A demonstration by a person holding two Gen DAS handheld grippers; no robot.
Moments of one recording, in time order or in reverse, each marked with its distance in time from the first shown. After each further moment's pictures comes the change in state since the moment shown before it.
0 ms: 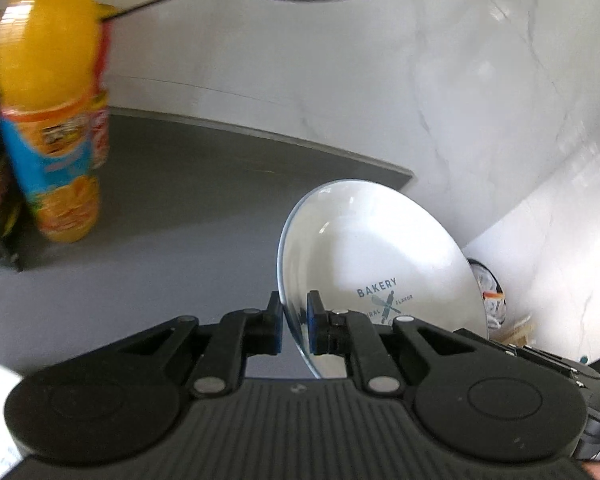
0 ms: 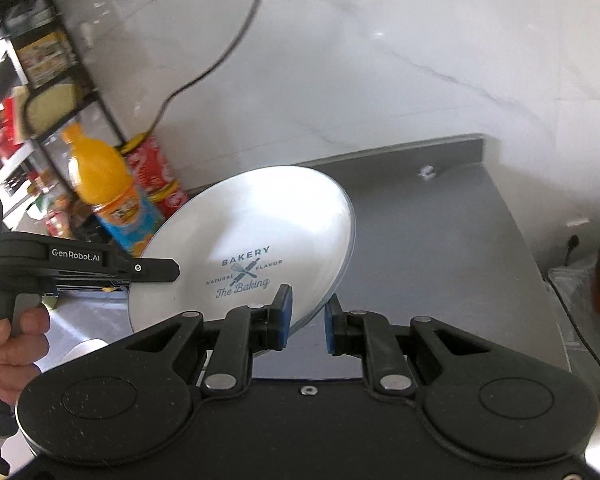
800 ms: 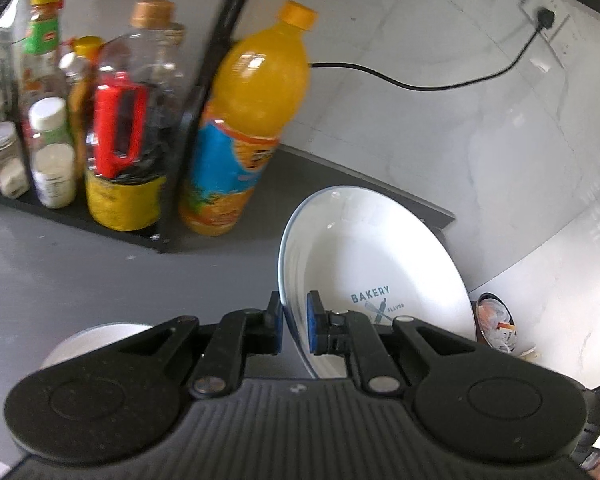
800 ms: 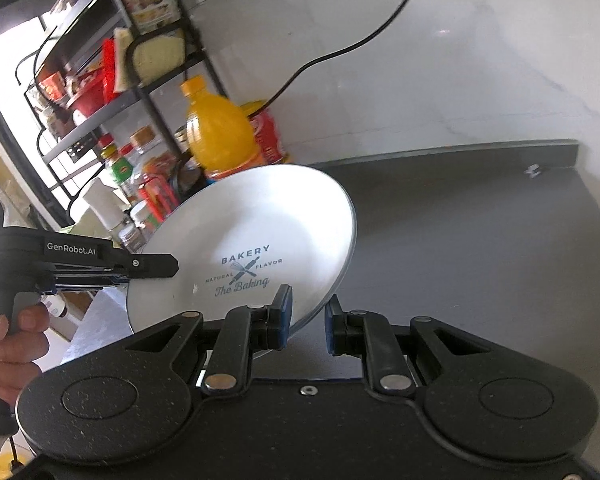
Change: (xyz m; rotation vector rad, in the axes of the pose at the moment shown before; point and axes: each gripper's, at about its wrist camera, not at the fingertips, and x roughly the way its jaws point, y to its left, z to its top) left arm -0.110 0.110 -0.017 -0.117 -0.077 0.056; right arm 0.004 0.135 -0.020 -0.061 0.027 0.122
